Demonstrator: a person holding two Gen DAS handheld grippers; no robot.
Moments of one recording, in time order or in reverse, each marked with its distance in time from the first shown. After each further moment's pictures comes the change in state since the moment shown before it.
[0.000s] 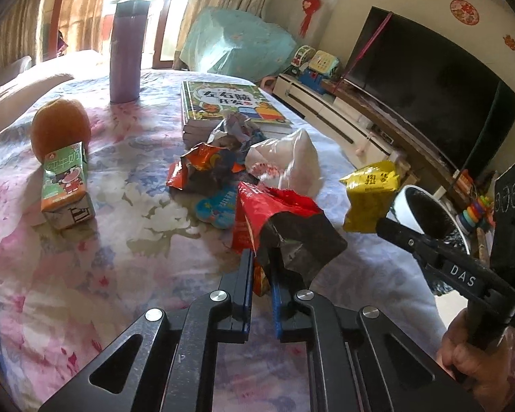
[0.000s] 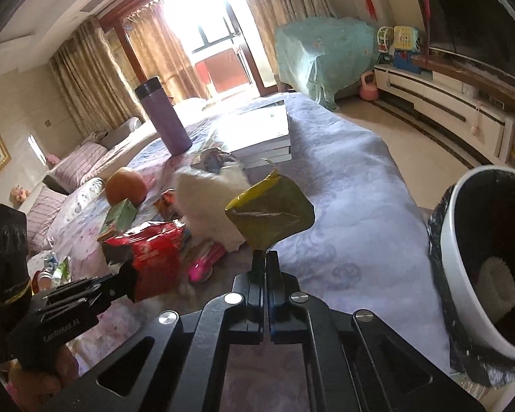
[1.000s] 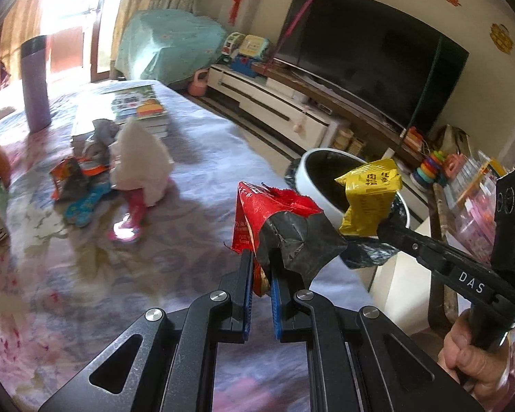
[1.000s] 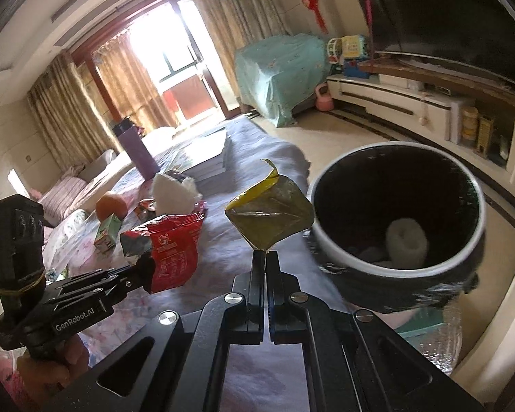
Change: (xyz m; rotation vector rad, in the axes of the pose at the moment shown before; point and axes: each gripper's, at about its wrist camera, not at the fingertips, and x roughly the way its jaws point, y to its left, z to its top) left arm 0.013 -0.103 -0.013 0.175 0.050 -0.157; right arm -0.101 -0.062 -0.035 0.126 -0.104 -0.115
